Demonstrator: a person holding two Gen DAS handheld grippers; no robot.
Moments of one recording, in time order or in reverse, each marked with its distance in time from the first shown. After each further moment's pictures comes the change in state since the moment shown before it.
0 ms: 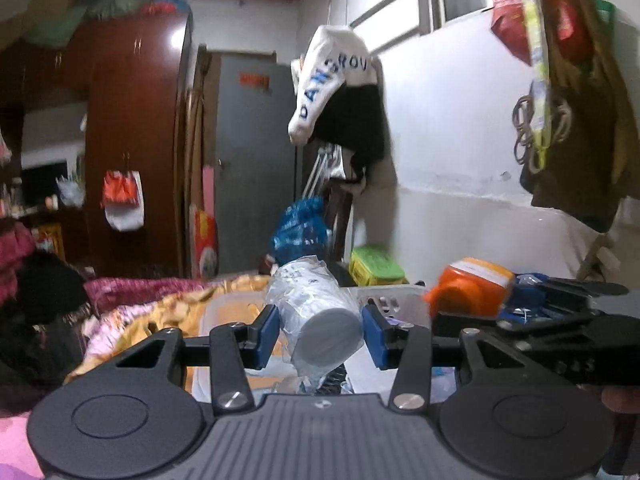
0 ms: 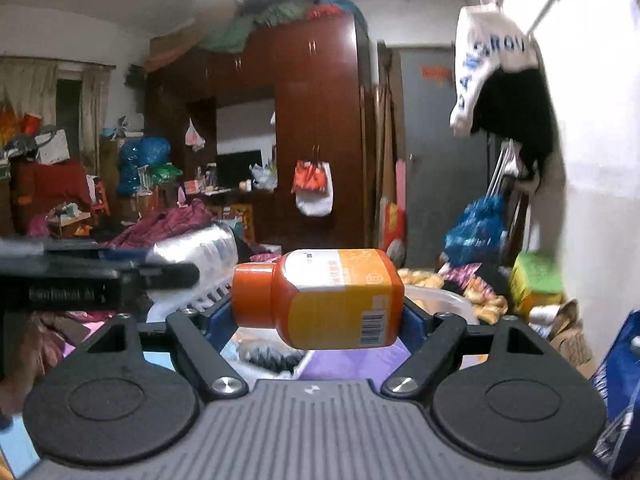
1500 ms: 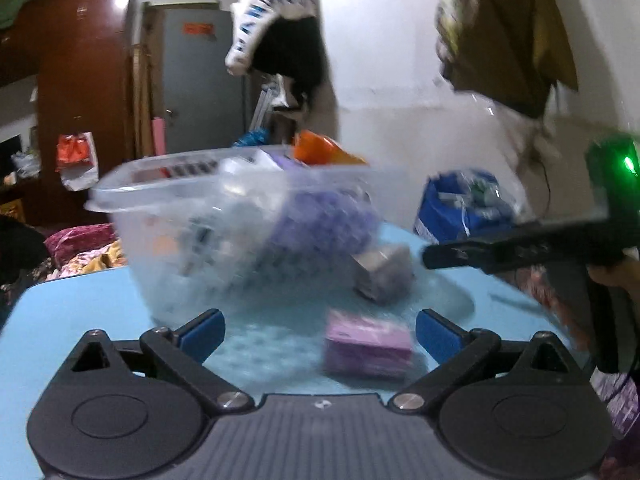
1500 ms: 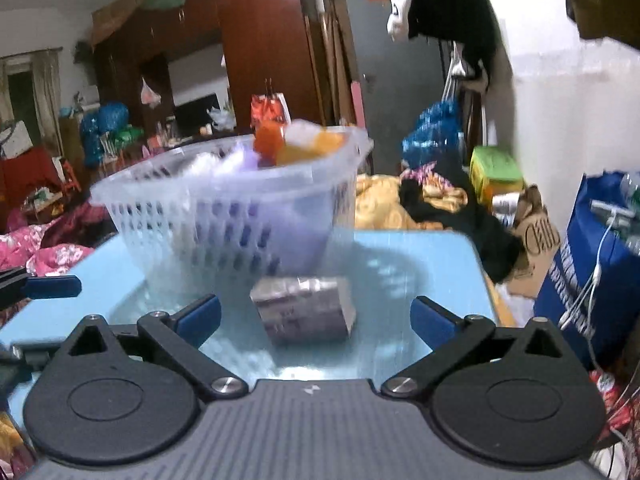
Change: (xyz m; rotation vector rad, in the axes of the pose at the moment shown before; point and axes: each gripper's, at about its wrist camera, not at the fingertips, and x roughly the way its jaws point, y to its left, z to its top) left arm -0.035 -0.076 -0.121 0.113 0.174 -0.115; right arm -0.055 -0.061 -0.103 0.152 0.208 -0.070
